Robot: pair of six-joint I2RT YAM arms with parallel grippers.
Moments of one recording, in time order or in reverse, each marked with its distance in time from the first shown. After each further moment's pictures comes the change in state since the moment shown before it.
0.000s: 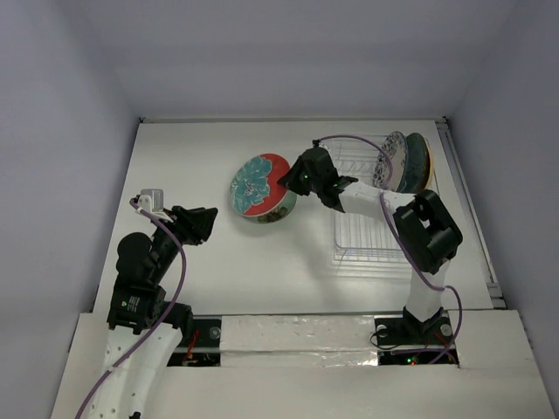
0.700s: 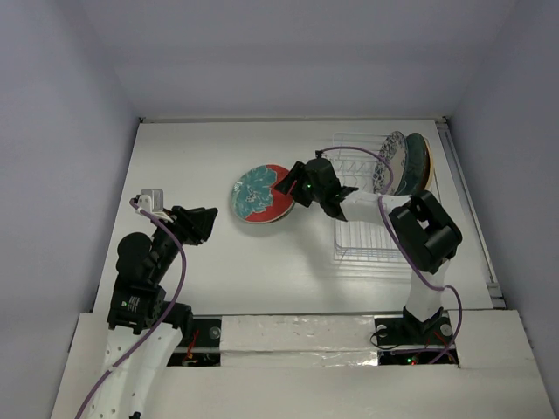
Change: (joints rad) left arm 0.000 0.000 0.000 0.000 0.000 0.000; right arm -0.001 0.010 -0.130 0.140 -0.023 0.056
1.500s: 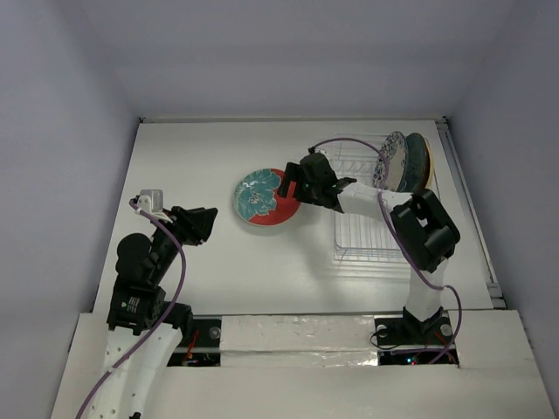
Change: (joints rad) left arm 0.000 -0.006 0.000 0.000 0.001 0.000; right arm 0.000 0.013 0.117 -0.285 0.111 -0.270
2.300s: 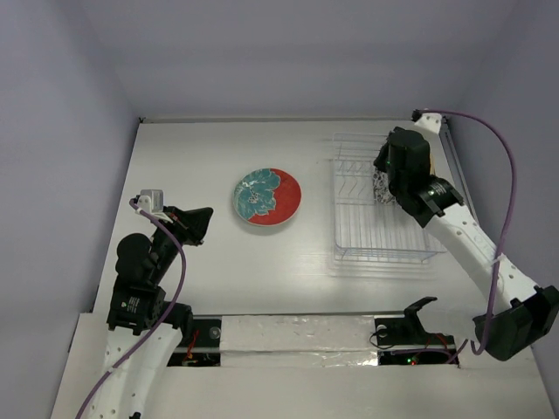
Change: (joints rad) left arm 0.000 0.000 0.000 0.005 0.010 -0.003; right arm -0.139 -0.705 -0.027 -0.306 0.510 -0.249
